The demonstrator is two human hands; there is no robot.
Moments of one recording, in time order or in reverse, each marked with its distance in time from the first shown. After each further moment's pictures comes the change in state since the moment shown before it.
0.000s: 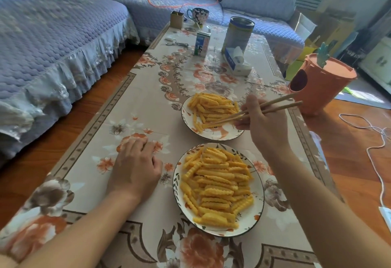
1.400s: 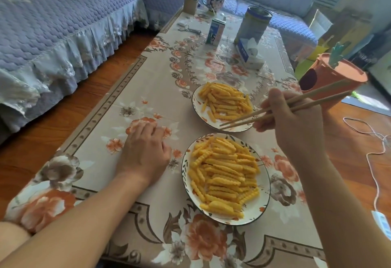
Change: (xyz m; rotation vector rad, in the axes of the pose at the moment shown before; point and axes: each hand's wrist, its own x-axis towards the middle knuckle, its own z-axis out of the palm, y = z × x) left_hand -0.001 -0.001 -0.002 -0.007 -0.022 0.011; right_hand -0.031 -0.032 -0.015 -0.052 -0.105 -0.109
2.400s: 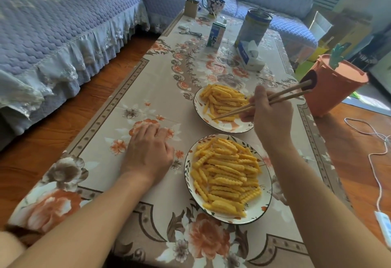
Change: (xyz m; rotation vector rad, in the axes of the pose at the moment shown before) left_hand 0.004 -0.003 0.008 -0.013 0.037 0.013; right_hand 0.026 0.025 0.040 -0.009 0.135 0.106
